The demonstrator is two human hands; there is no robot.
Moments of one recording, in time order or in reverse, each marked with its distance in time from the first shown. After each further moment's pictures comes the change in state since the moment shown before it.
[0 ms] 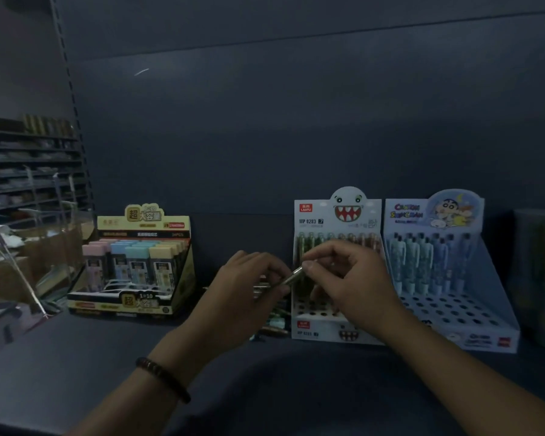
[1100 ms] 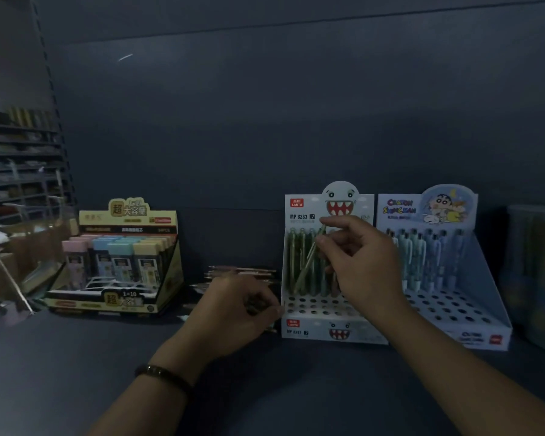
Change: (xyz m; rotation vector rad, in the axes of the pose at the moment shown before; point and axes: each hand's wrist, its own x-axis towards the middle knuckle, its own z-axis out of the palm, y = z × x) left_hand -0.009 -0.015 0.024 -0.075 -0.148 -0.161; right_hand 0.017 0.019 -0.011 -0.034 0.283 -0.007
